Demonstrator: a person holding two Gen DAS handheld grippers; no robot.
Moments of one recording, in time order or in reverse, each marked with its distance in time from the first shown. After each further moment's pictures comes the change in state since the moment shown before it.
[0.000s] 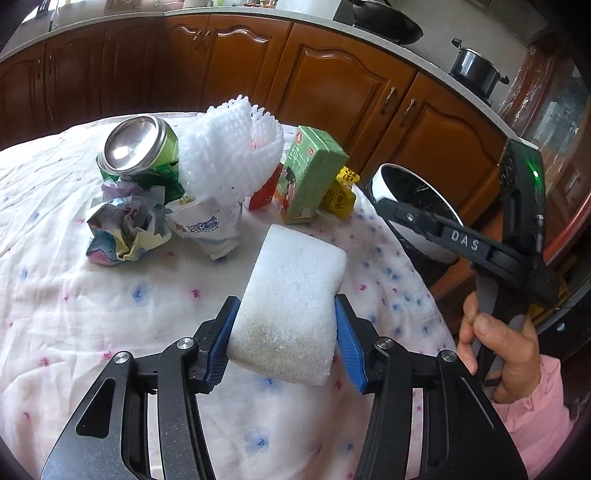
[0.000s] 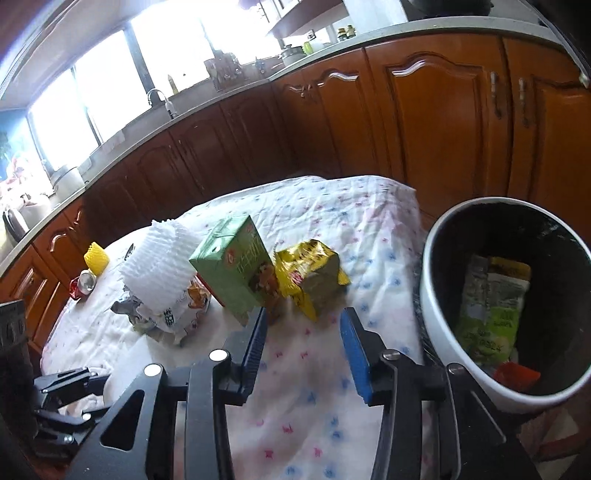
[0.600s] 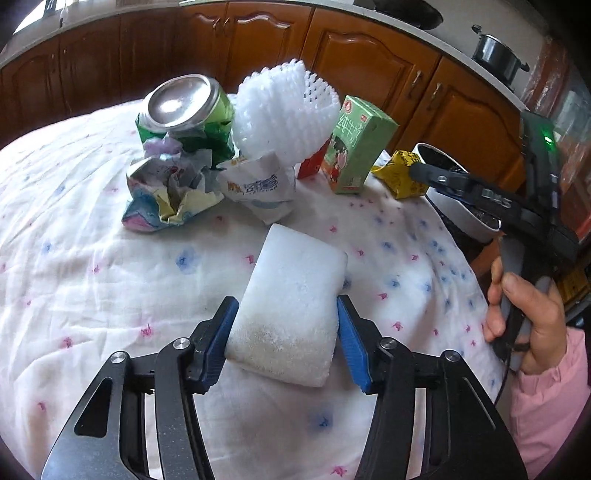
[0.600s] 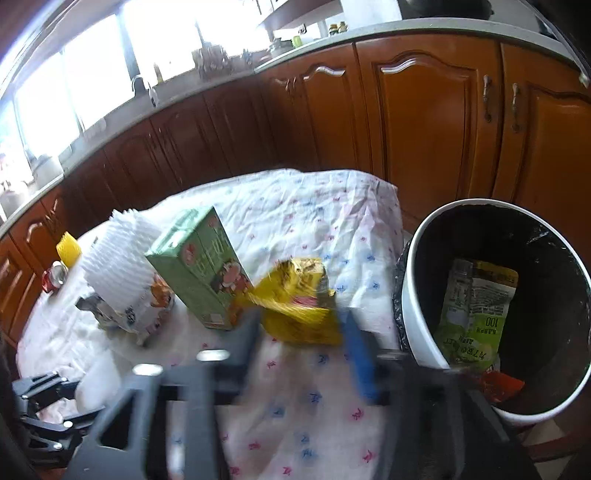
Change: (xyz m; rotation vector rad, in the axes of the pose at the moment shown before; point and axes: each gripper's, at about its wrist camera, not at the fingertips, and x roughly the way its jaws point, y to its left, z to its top) left arm 0.000 0.031 -0.020 0.014 0.043 0.100; right arm 0.016 -0.007 -0.001 -0.028 0.020 -0.117
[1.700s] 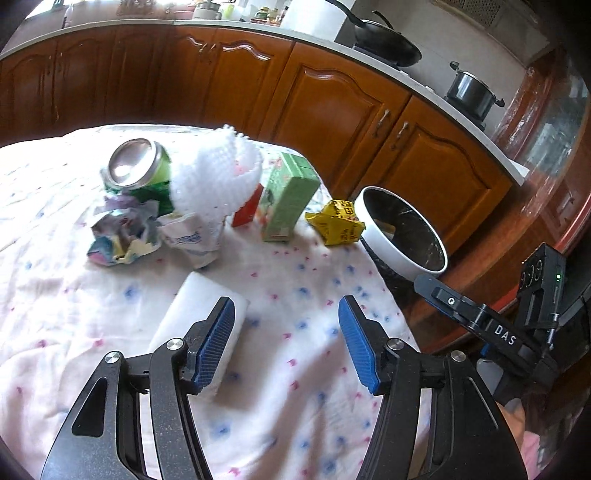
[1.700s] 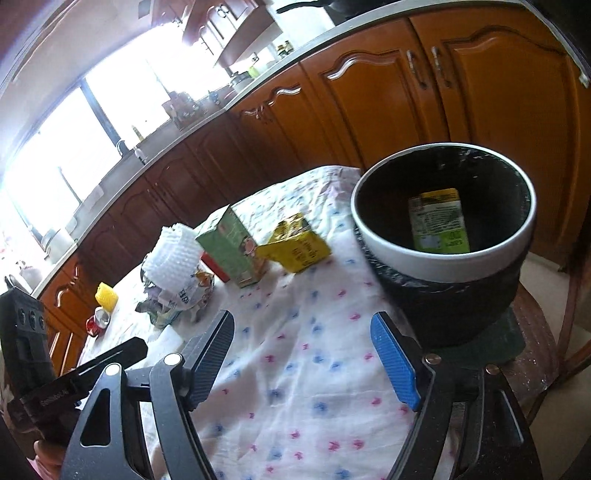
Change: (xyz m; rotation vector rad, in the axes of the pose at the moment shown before) left arm -0.038 -0.034 0.018 -0.072 -0.112 -0.126; right arm -0.087 -0.015 -0.063 0.271 -0.084 0.077
